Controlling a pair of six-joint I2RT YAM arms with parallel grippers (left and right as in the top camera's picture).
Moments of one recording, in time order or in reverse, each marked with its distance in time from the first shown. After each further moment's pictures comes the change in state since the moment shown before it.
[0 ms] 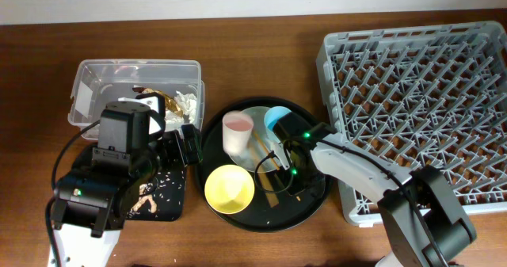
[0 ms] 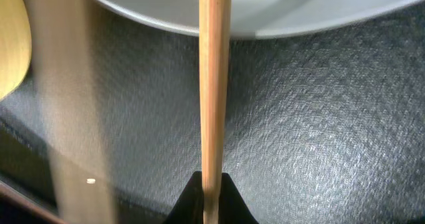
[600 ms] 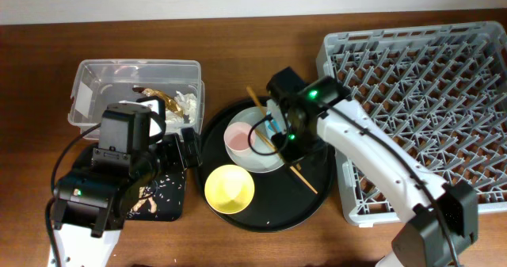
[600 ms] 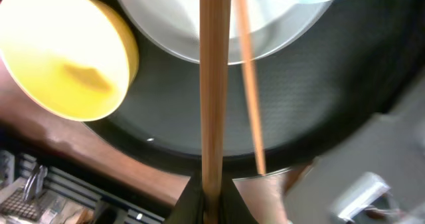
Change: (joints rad) left arm 0.000 0.000 0.000 -0.037 0.000 0.000; right arm -0.021 -0.006 0.546 -0.484 0.106 0.042
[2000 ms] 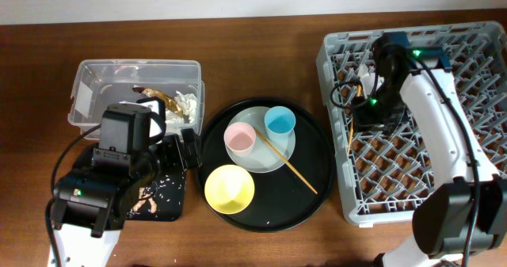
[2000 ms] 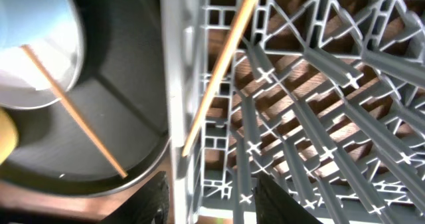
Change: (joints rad) left arm 0.000 0.000 0.000 -0.009 0.000 0.000; right arm -0.505 0.023 0.053 -0.058 0.037 -0.166
